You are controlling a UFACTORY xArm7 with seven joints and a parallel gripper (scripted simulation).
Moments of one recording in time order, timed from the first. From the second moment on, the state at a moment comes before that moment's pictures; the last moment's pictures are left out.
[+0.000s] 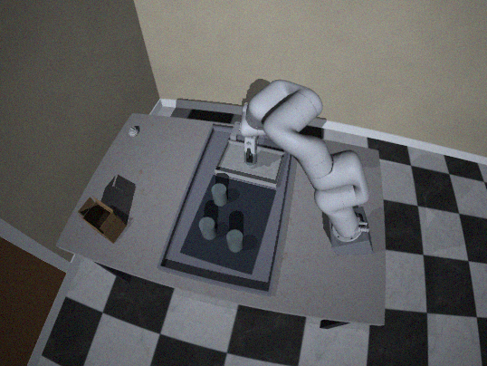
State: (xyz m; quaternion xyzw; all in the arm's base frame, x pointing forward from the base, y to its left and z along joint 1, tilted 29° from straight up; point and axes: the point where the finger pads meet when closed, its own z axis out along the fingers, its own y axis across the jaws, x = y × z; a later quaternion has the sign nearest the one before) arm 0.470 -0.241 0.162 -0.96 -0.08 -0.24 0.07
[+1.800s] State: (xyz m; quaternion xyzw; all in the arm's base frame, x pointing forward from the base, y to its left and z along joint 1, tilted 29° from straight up) arm 0.450 -0.249 0.202 -0.96 -0.08 -0.24 0.07
